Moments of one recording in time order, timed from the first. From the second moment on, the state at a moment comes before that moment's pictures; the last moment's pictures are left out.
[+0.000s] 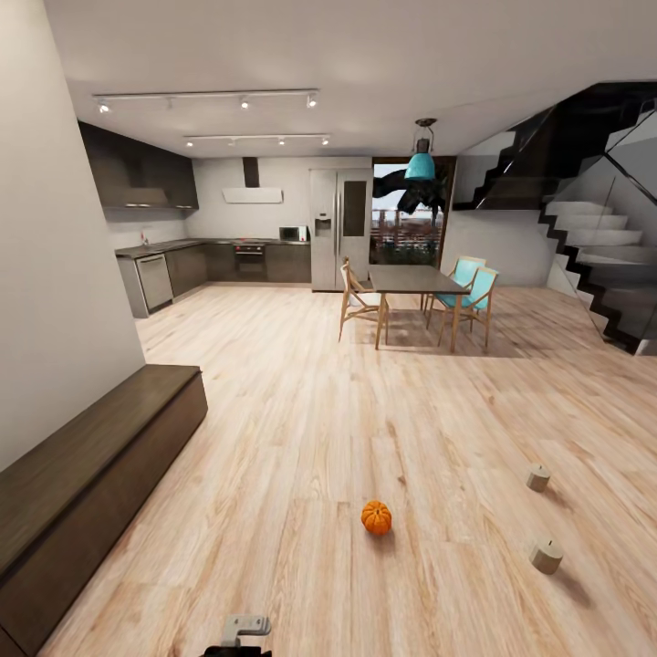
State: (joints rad) left arm -0.42 -0.09 0.00 -0.19 -0.01 0.05 -0.03; right arm -0.24 0.17 0.07 -0.37 0.00 0.13 -0.08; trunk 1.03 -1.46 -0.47
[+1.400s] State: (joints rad) left arm -0.42 -0.08 -0.02 -0.19 -0.01 0.04 -0.03; right arm -0.25 0.17 0.10 -0.44 -0.02 0.07 -0.01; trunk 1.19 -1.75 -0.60
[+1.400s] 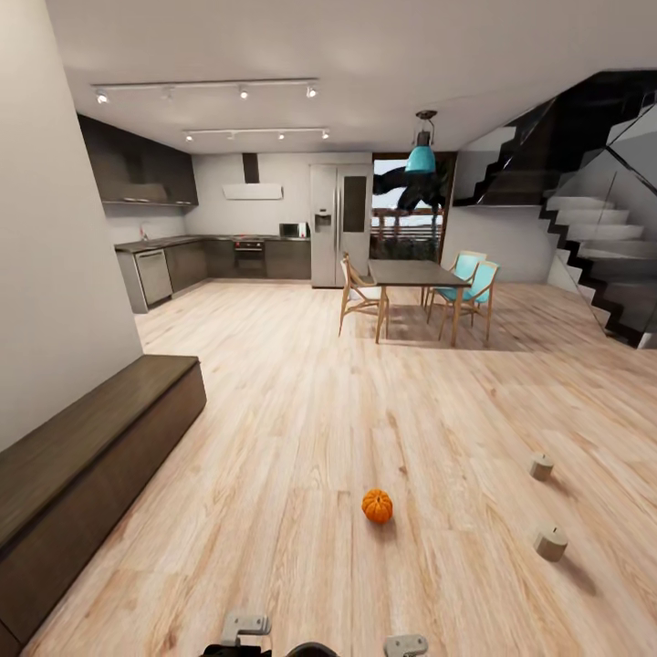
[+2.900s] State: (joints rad) left arm -0.42 -0.08 -0.02 -0.19 -0.01 0.03 -0.03; right arm -0.25 0.17 0.11 -0.43 -0.02 0.05 0.01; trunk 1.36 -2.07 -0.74
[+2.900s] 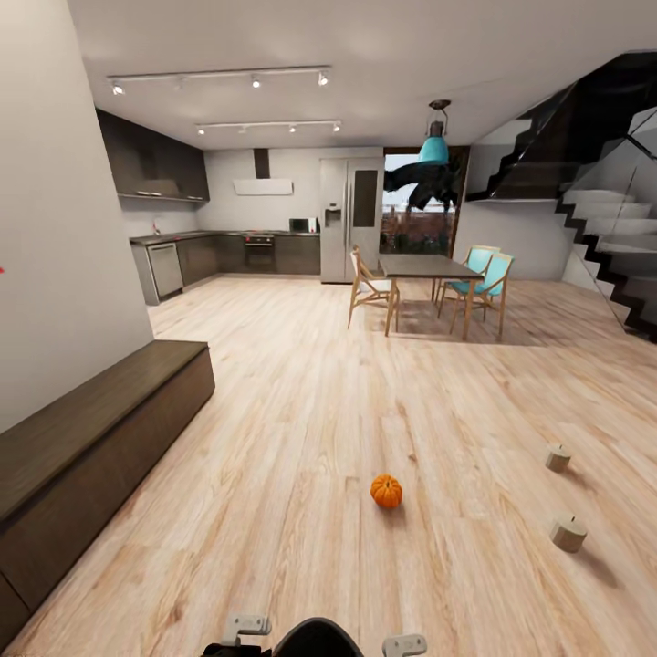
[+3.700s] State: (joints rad) left arm -0.47 -0.08 -0.02 -0.23 0.00 0.07 -0.02; right arm -0.29 0.17 0.11 -0.47 -0.06 0.10 -0.03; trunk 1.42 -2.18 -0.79
